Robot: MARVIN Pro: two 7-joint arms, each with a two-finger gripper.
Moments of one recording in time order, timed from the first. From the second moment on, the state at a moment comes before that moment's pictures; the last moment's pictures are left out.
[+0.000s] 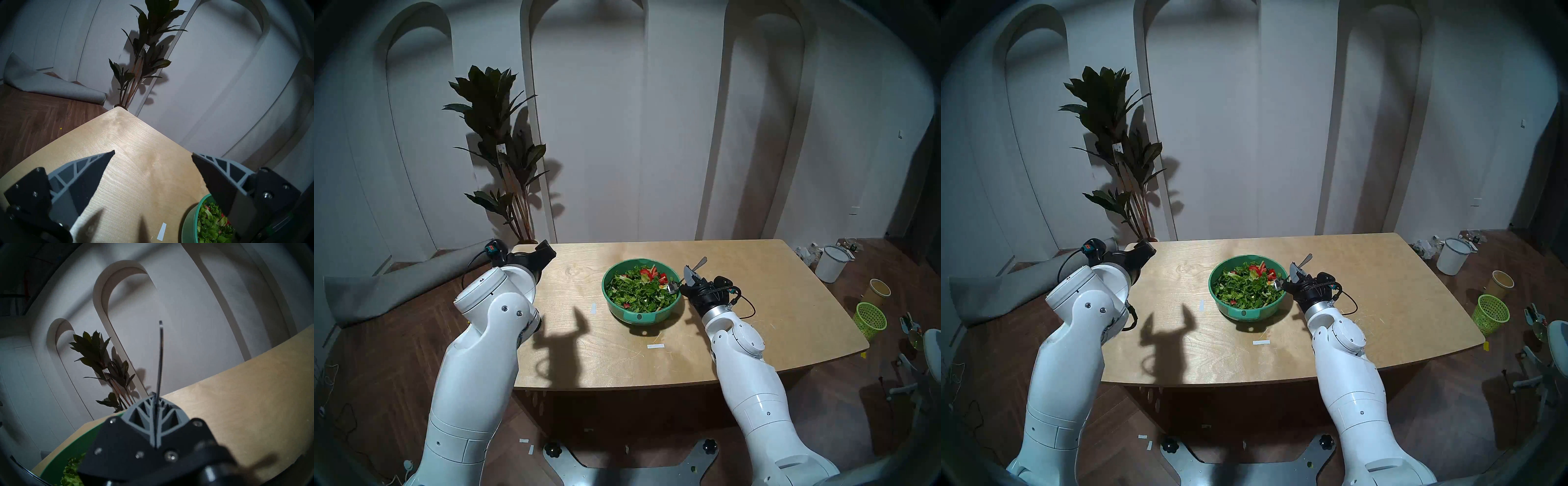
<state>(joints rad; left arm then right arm) 1.55 -1.31 -1.46 -2.10 -0.96 0.46 0.88 -1.41 -1.57 1.62 -1.23 0.47 -0.06 0.37</state>
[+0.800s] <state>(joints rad) 1.55 -1.31 -1.46 -2.10 -0.96 0.46 0.88 -1.44 -1.57 1.63 -1.24 0.46 -0.06 0.36</state>
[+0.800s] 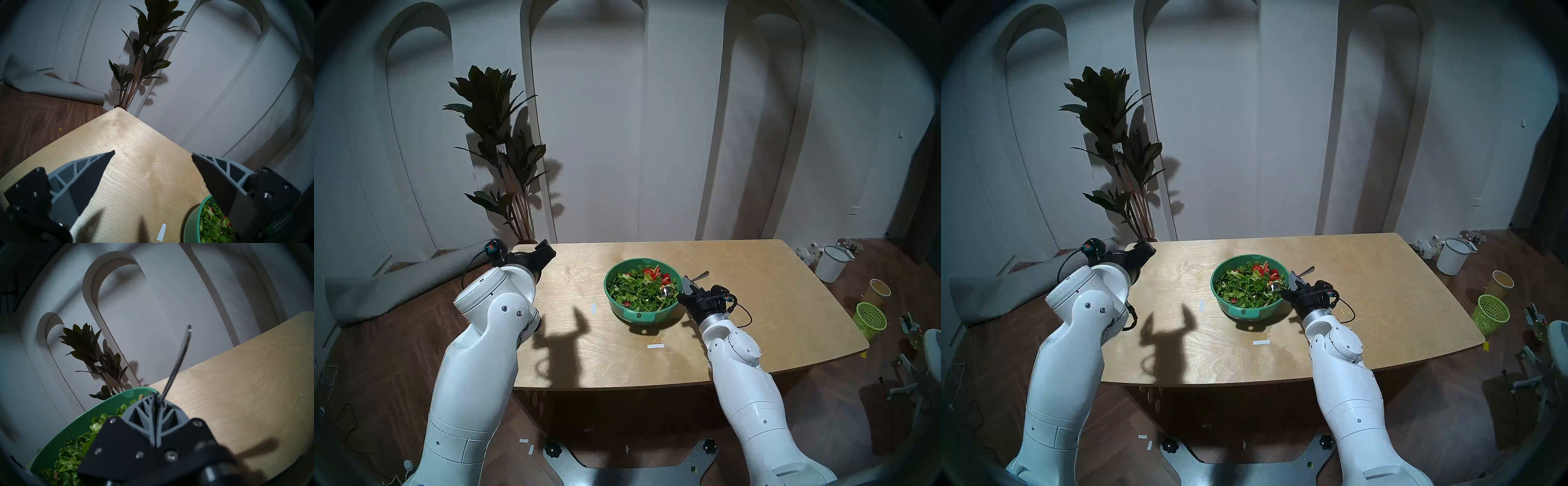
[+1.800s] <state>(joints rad) 1.55 -1.31 -1.46 -2.10 -0.96 0.45 0.88 -1.42 -1.56 1.62 -1.25 0.40 -0.03 0.36</state>
